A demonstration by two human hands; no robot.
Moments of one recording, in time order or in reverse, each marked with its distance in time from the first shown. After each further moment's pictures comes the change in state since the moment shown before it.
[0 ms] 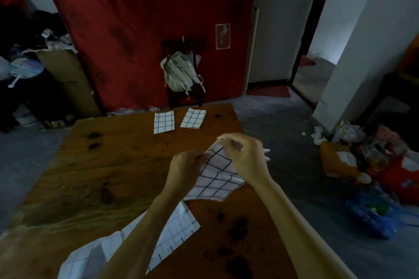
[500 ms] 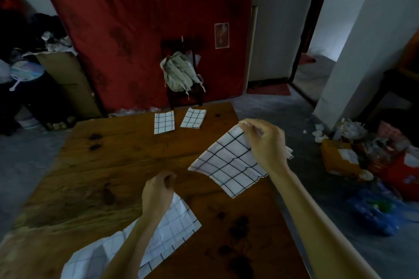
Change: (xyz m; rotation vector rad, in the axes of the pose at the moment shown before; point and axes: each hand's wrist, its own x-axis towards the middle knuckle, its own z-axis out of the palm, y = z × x) left_hand -0.062 -0.064 -0.001 0.097 -0.026 -0.461; right_hand 0.014 0.013 -0.035 -0.069 0.176 0.051
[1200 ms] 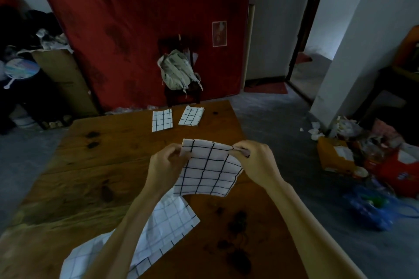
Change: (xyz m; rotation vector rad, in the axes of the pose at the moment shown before) left_hand 0.012 0.066 -0.043 -0.347 -0.048 0.220; right_hand -0.035 0.023 0.010 -0.197 -0.304 -0.051
